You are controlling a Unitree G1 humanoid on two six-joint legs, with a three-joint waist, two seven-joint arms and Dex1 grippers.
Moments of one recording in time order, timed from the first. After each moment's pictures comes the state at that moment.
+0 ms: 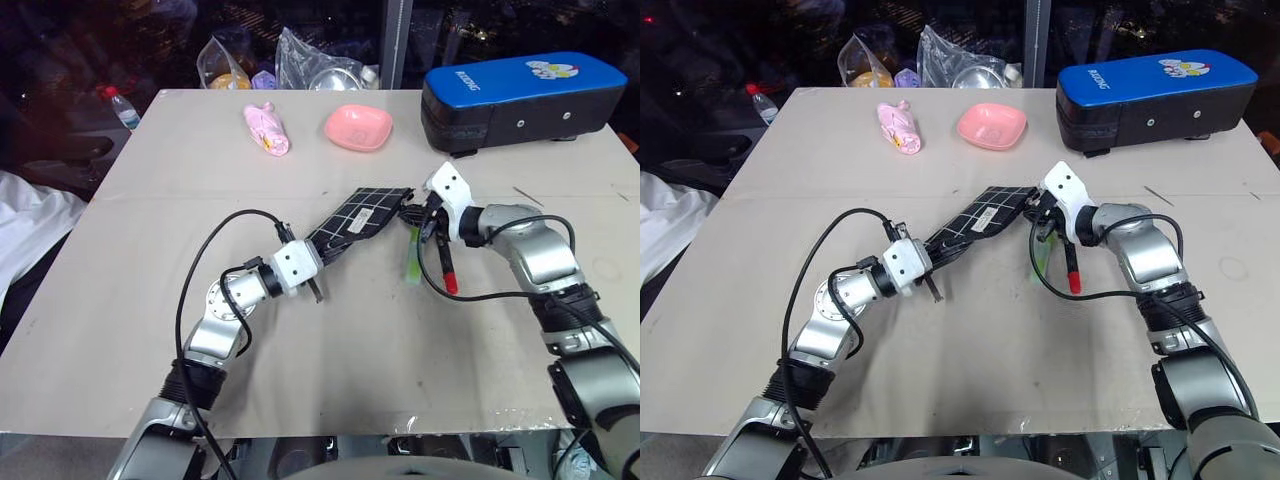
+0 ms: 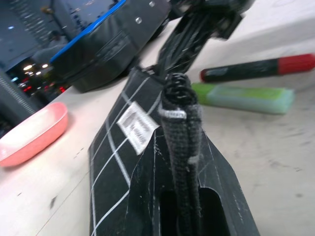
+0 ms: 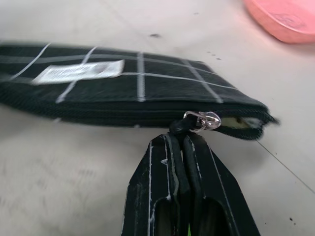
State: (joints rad) left arm -0.30 0.45 -0.17 0.15 -0.07 -0.40 -0.71; right arm -0.70 -0.48 0.23 0.13 0.15 0.53 0.82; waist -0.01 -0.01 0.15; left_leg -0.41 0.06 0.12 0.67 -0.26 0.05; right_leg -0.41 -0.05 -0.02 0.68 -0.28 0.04
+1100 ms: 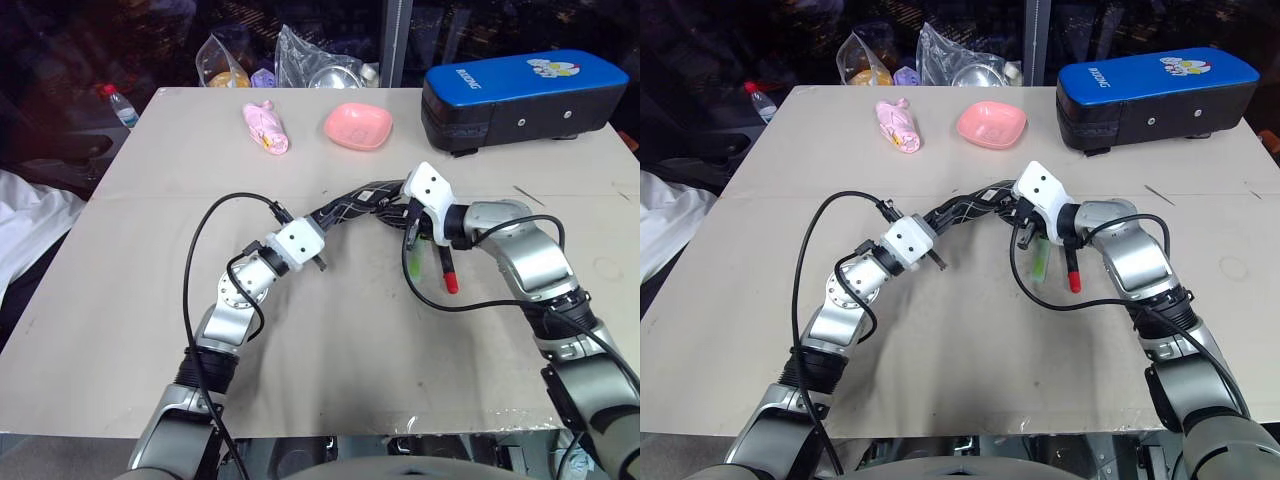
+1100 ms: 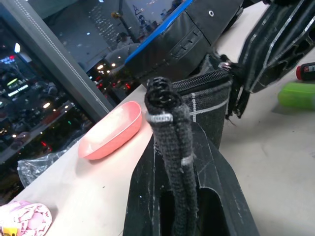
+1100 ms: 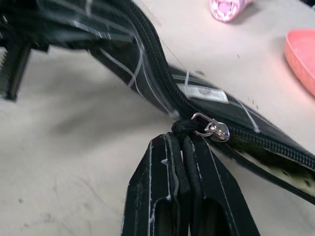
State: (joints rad) left arm -0.37 0.38 -0.13 0.19 0.12 -0.42 -0.45; right arm -0.70 -0.43 0.25 -0.04 0.13 0.60 0.84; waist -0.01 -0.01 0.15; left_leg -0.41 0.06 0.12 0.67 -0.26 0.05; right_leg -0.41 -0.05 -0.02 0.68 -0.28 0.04
